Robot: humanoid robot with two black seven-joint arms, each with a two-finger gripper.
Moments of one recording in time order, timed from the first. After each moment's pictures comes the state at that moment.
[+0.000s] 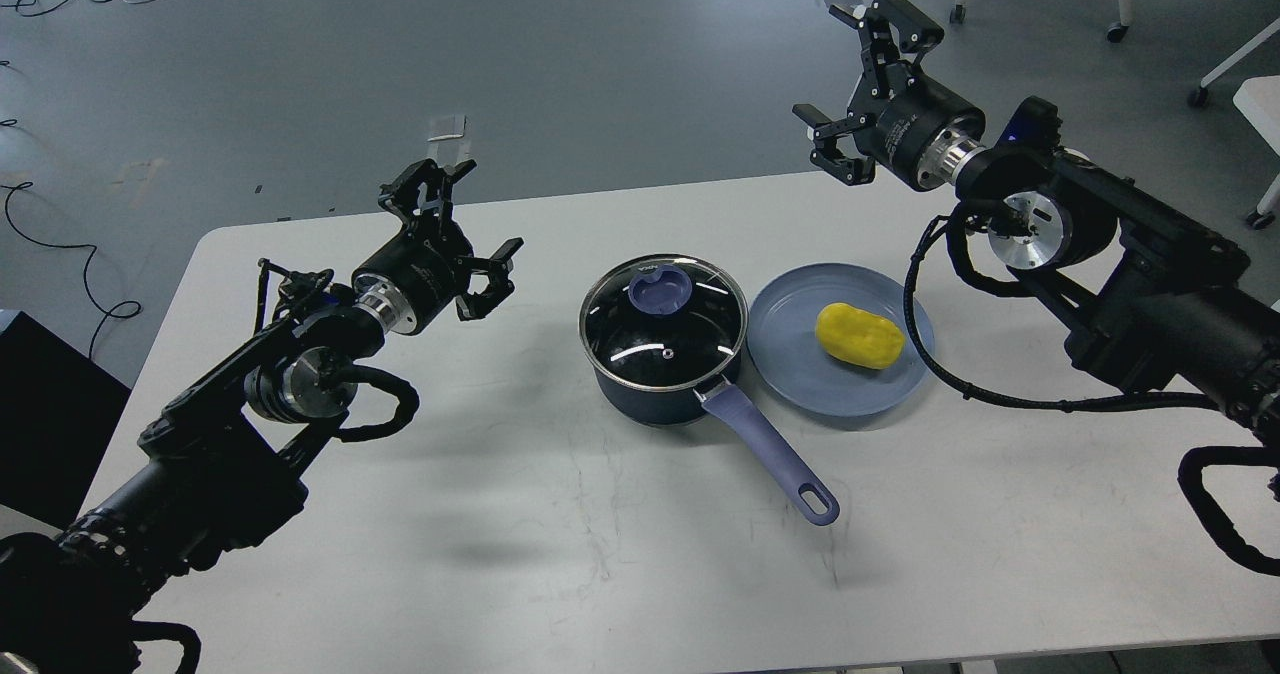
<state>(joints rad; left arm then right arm) -0.75 0.30 -0.63 -0.79 0.03 -0.26 -0.12 0.88 -0.23 0.74 0.76 -0.20 0.20 0.11</state>
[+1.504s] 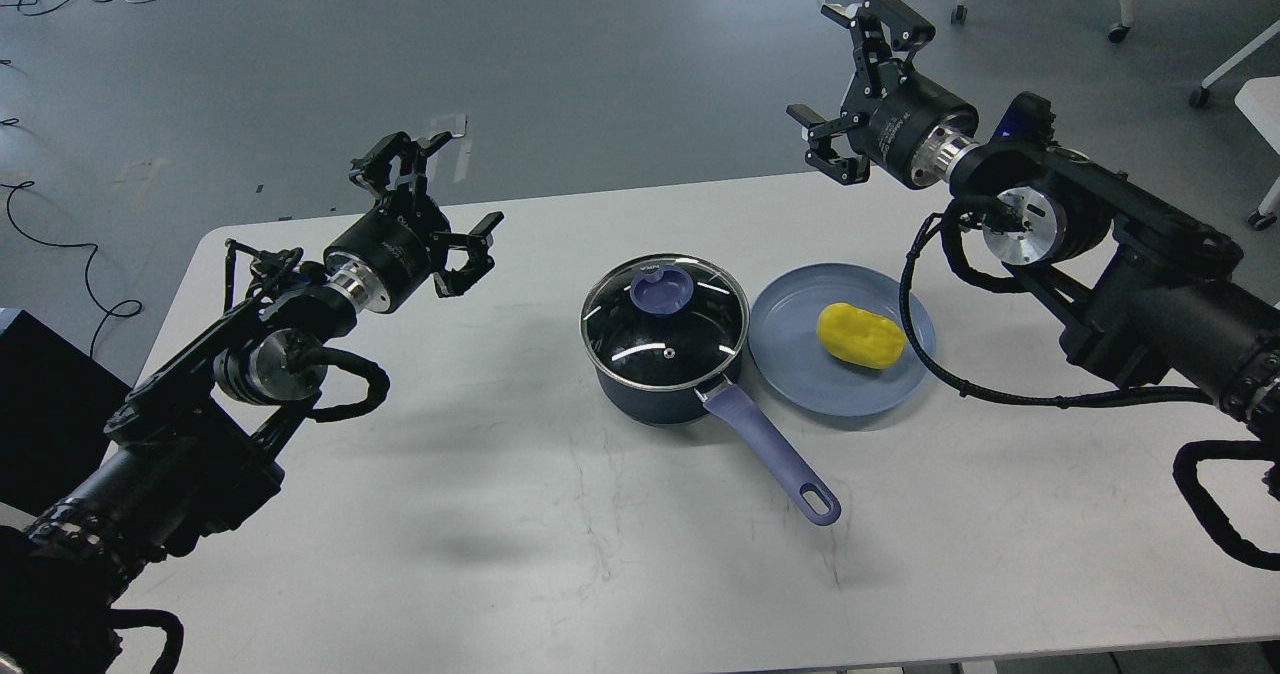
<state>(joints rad) -0.78 0.34 -0.67 -0.79 0.04 -0.33 -0.11 0.90 -0.23 0.72 0.76 -0.20 0.20 0.10</state>
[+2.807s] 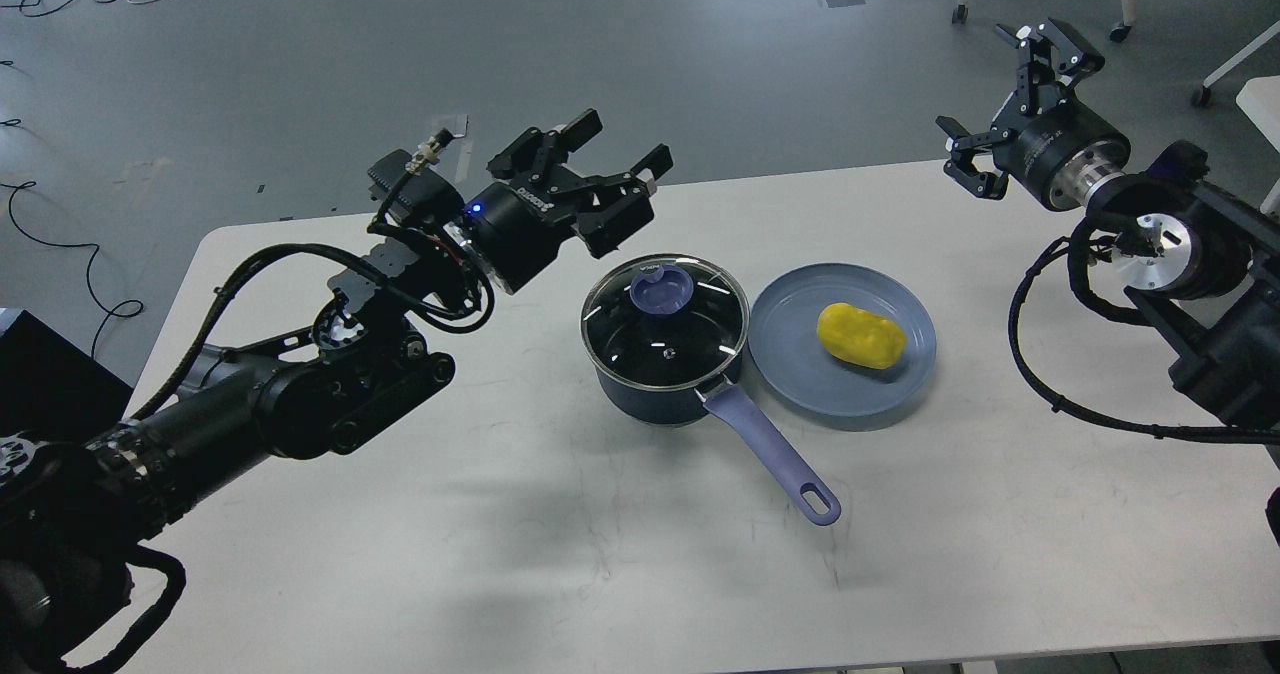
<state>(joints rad) -1.02 0.25 -0.17 -0.89 1.66 0.49 -0.49 0.73 -0.37 0.90 0.75 -0.15 0.19 0.10</state>
